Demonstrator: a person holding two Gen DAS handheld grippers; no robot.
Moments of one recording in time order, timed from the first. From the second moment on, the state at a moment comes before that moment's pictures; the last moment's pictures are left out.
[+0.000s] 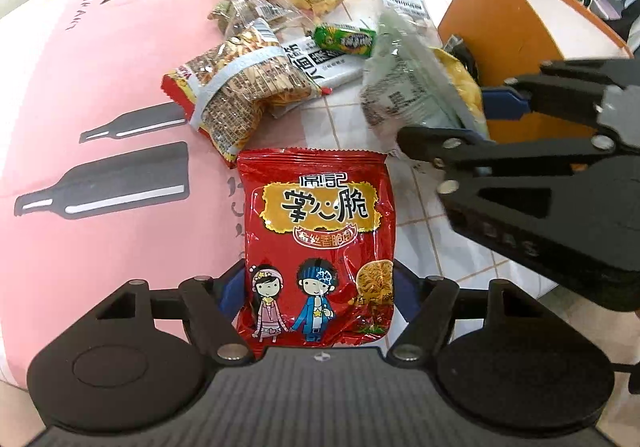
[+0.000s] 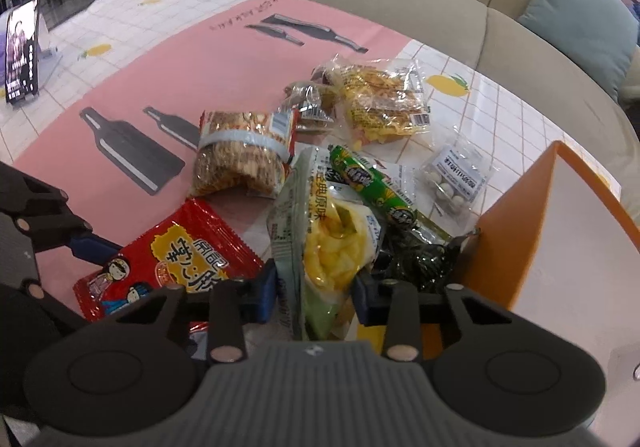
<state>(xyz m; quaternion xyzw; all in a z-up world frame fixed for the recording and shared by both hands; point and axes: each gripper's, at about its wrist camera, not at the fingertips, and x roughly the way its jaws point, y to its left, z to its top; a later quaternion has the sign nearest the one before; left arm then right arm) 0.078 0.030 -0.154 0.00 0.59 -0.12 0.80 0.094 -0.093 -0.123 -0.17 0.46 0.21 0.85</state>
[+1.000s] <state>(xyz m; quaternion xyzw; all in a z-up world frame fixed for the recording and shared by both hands) 0.063 -0.008 -0.013 -0.02 0.47 -0.19 0.86 0.041 -0.201 0.000 -0.05 0.38 0.13 0.92</state>
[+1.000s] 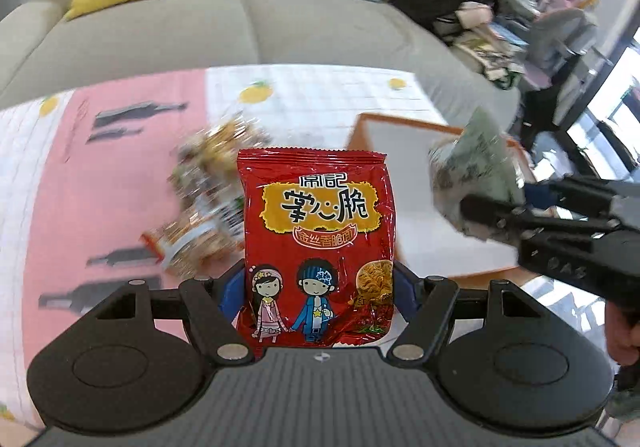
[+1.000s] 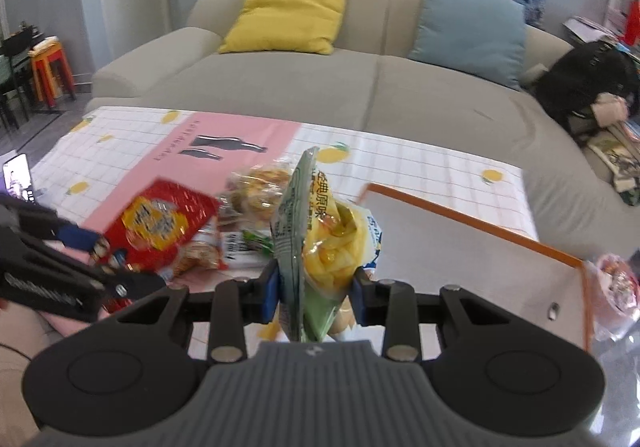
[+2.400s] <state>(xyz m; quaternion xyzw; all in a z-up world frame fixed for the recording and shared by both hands) 0.175 -0.204 -0.110 0.23 0.64 -0.31 0.66 0.108 -0.330 -0.095 0.00 0.55 0.10 0.83</state>
